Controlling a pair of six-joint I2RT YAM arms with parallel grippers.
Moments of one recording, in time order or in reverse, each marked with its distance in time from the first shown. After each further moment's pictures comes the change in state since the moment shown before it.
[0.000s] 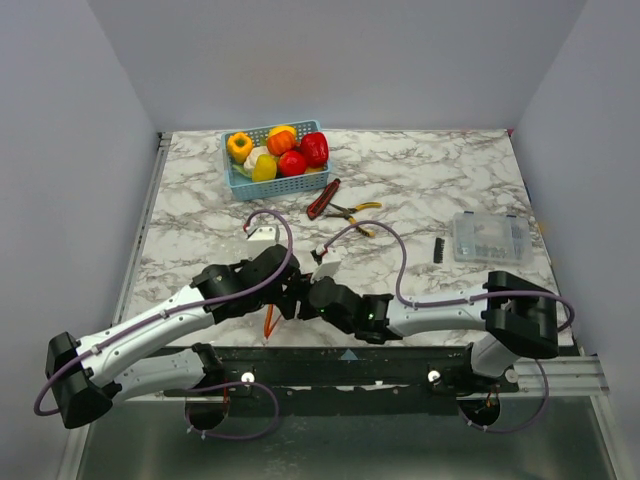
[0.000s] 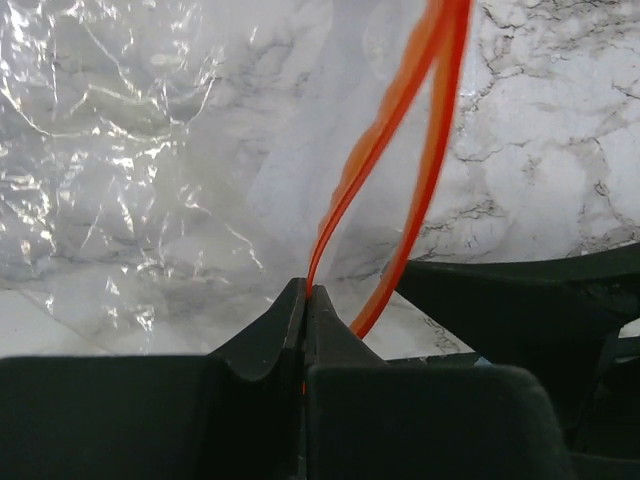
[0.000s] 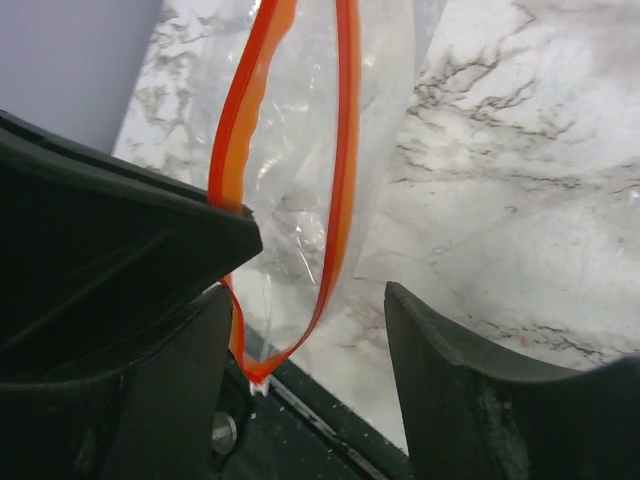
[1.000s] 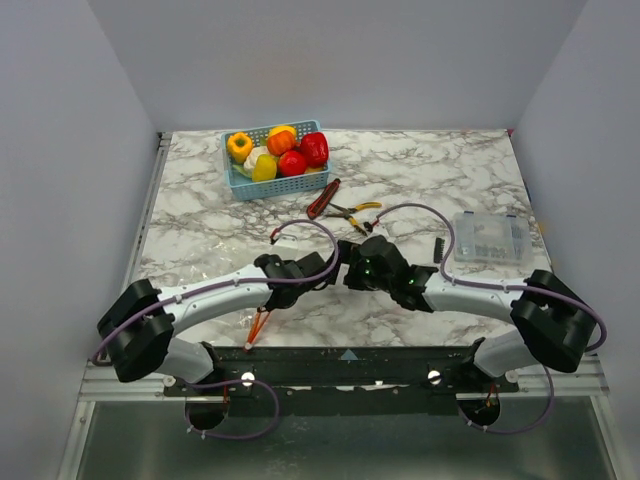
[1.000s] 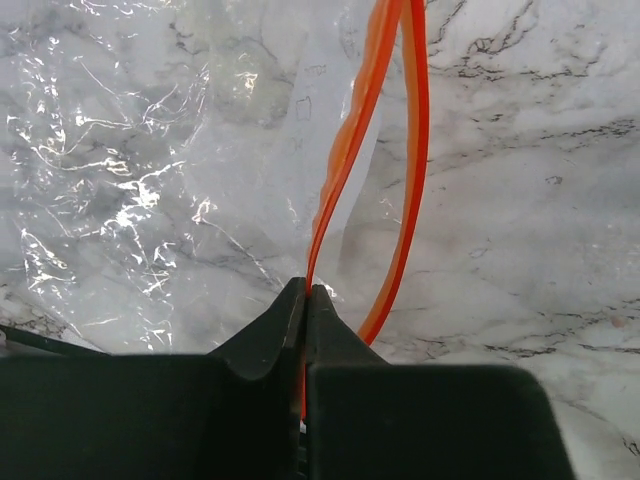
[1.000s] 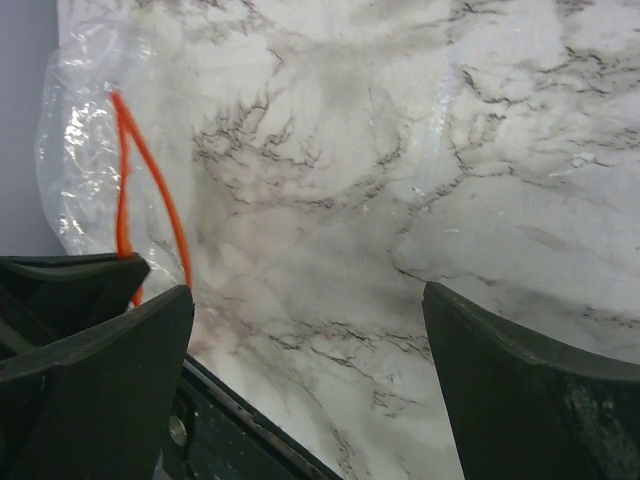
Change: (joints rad) left arm -0.014 0.425 0.022 -0.087 -0.226 -0.014; right arm -0.398 -0.145 -0.121 -0.175 -0.315 0.058
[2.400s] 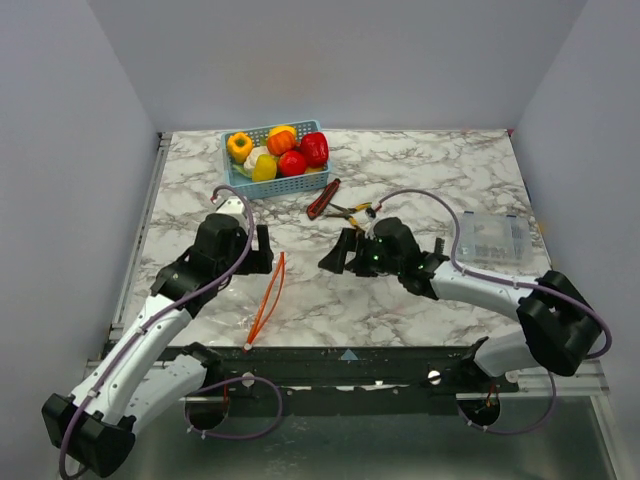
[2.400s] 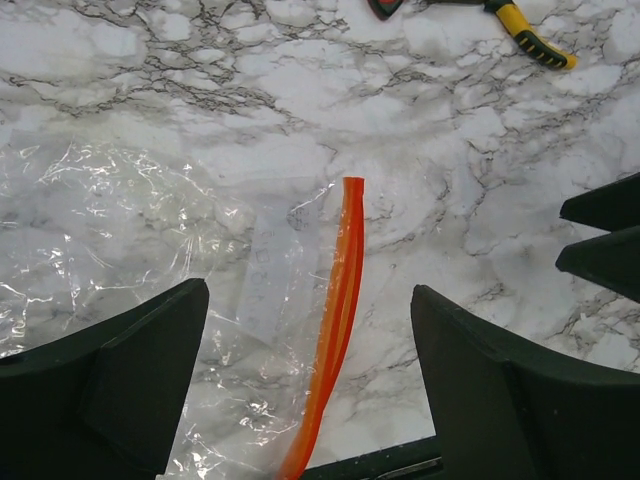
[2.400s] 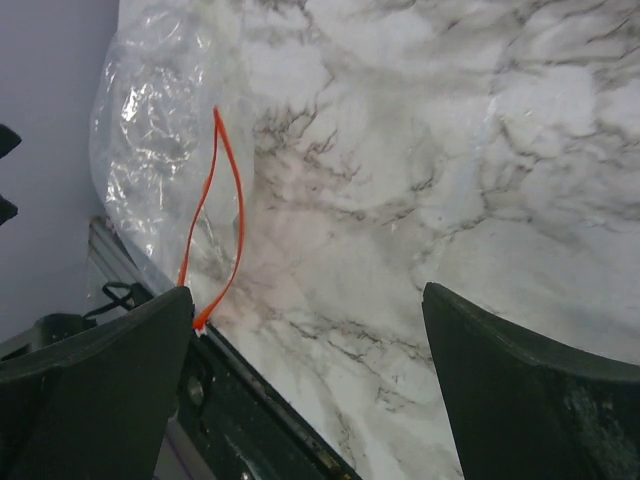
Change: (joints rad) left arm 0.526 -0.570 -0.060 0.335 0.563 0.509; right arm -0.165 -0.031 0.062 -0.061 -0.234 -0.150
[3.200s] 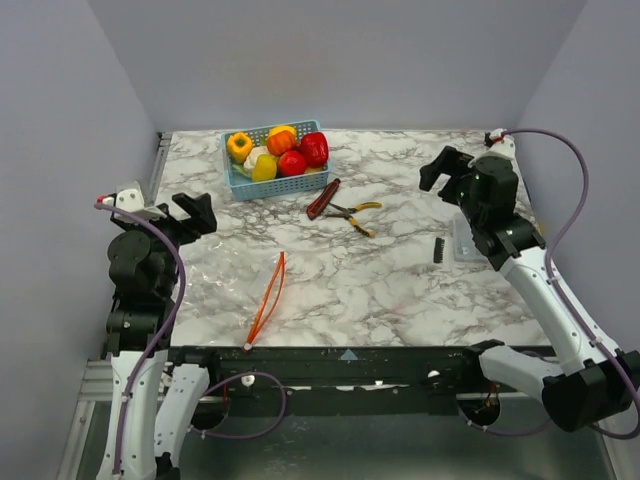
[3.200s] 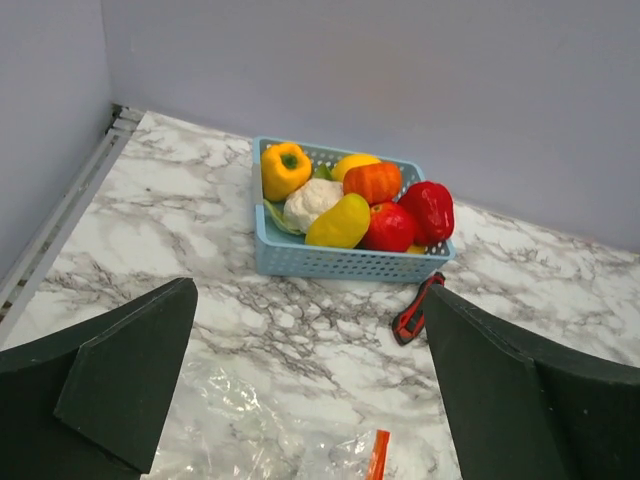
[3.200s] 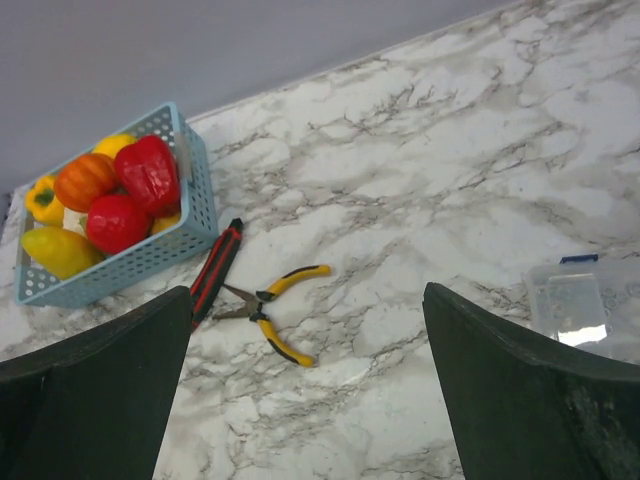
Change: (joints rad) left arm 0.411 -0.271 0.075 0.311 0.023 0.006; right arm -0.441 -0.319 0.315 -0.342 0.404 -0.344
